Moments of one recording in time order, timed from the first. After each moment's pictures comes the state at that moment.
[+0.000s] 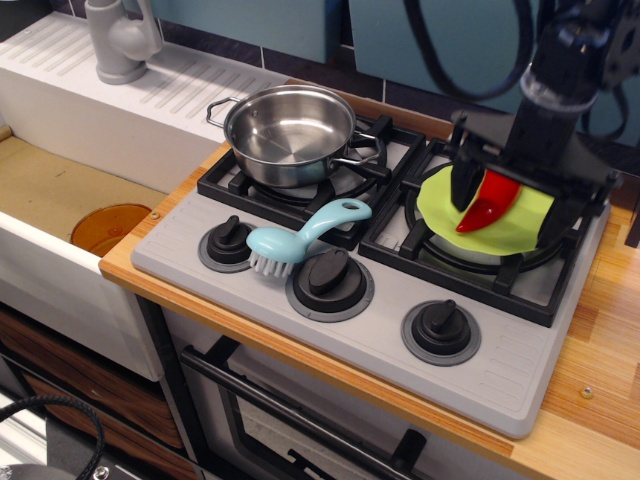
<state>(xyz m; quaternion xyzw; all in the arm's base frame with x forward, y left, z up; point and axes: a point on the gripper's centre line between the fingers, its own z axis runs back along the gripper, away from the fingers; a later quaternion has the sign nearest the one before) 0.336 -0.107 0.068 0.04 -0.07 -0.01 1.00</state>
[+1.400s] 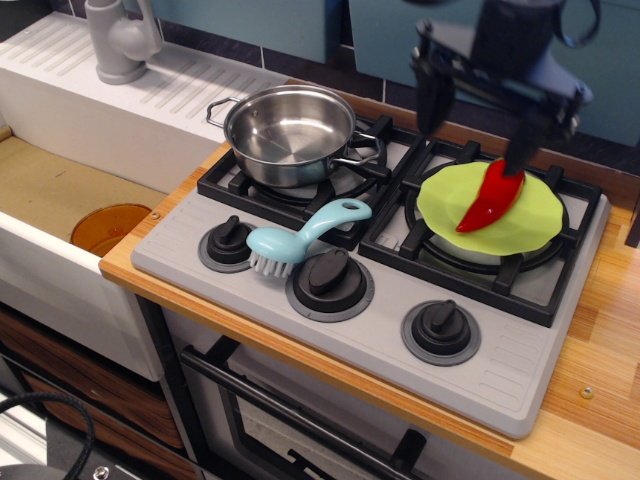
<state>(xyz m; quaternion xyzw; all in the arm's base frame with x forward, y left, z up) 0.334 -0.058 0.120 0.05 -0.07 -0.05 0.99</state>
